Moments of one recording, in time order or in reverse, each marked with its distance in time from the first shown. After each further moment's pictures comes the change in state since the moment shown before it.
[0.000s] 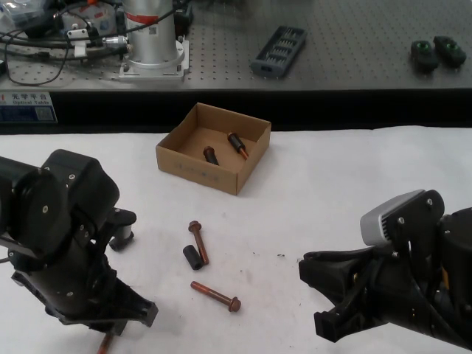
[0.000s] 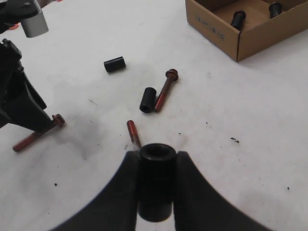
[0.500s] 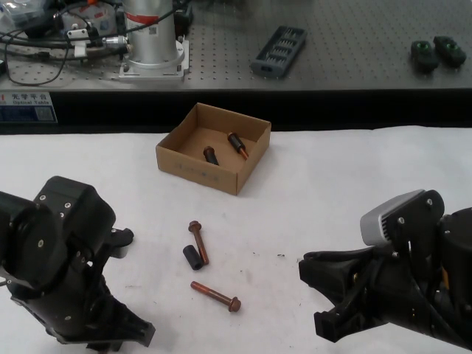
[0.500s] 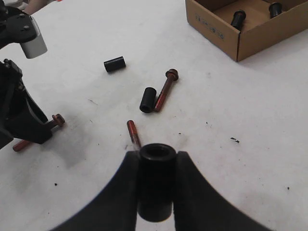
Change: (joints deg) left arm 0.0 0.0 5.7 -7.1 0.0 -0.9; right arm 0.0 0.0 0.0 0.0 0.0 0.0
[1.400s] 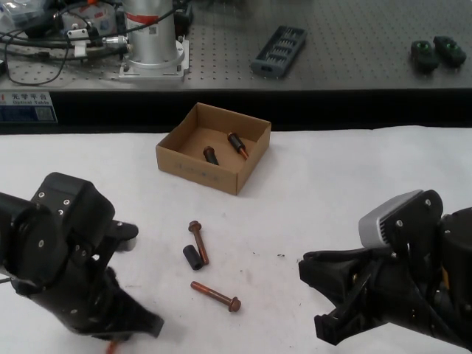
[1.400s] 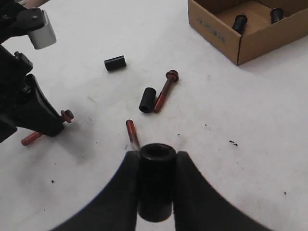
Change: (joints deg) left arm 0.4 1.0 -0.1 -4.4 5.6 2.4; right arm 0.0 0.0 0.0 -0.1 0.0 -2.2
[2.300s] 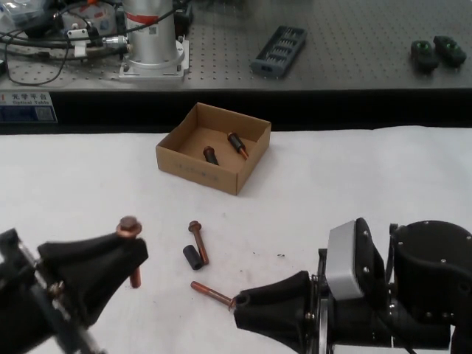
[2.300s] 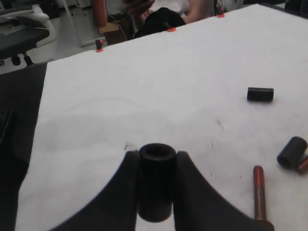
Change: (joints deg) left arm -0.3 -45.3 36.1 -65.2 19.5 -6.0; right arm 0.0 21.7 0.0 -30.6 -31.3 -9.1
